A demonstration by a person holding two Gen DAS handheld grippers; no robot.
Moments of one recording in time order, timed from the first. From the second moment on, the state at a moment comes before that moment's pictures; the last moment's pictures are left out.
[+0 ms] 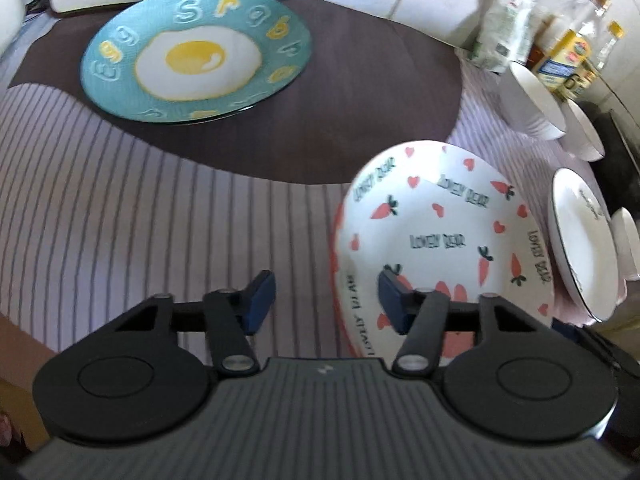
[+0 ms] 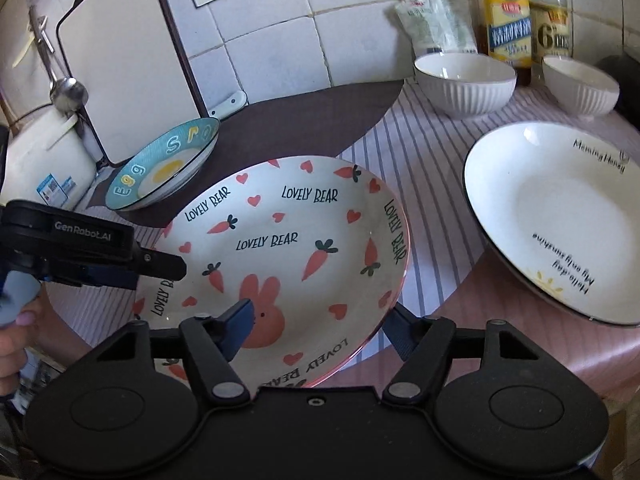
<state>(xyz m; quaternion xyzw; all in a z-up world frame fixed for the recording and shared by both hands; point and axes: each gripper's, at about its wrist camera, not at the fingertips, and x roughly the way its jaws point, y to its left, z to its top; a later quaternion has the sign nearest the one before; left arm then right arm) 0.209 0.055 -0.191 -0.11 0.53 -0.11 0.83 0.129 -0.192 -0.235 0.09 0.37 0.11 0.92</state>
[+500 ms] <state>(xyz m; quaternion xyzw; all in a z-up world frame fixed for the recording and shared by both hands) 0.202 0.034 -0.193 -0.09 0.54 -0.12 0.83 0.127 -0.195 -0.239 0.08 0.37 0.09 0.92</state>
